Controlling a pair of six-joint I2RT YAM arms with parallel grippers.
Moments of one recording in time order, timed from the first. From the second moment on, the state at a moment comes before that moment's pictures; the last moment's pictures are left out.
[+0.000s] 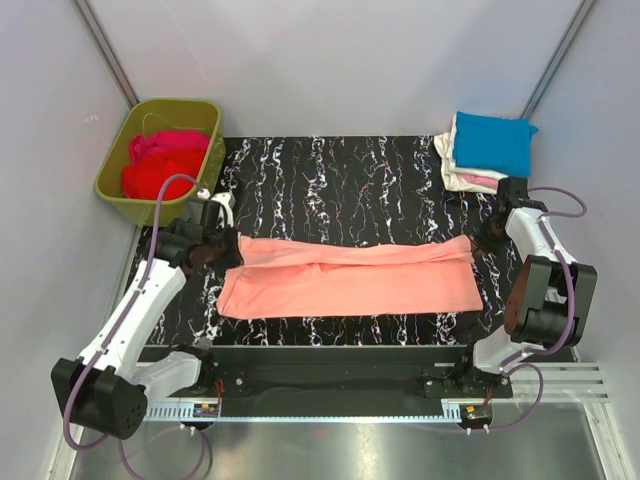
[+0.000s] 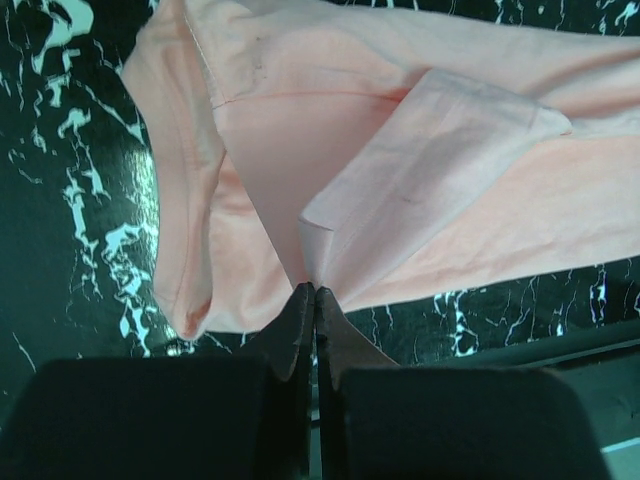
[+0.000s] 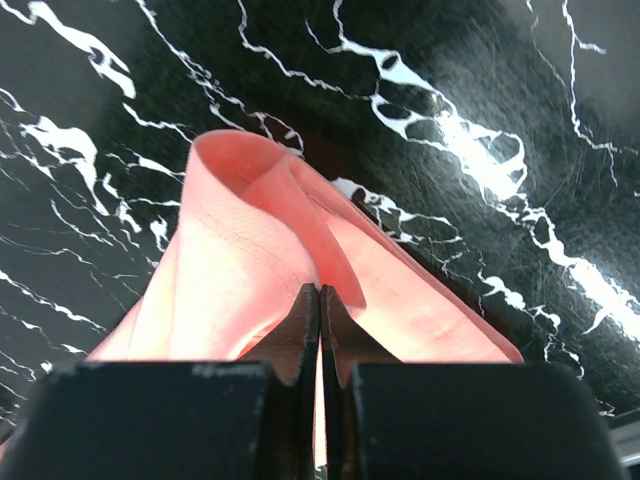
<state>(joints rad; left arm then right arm) -0.27 1.08 0.99 -0.85 0.09 -0.31 -0.22 1.57 1.10 -0.73 0.07 0.60</state>
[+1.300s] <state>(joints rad) -0.33 1.36 0.78 -0.66 0.06 -0.60 -0.04 1.71 1.05 -0.58 -0.08 0.56</state>
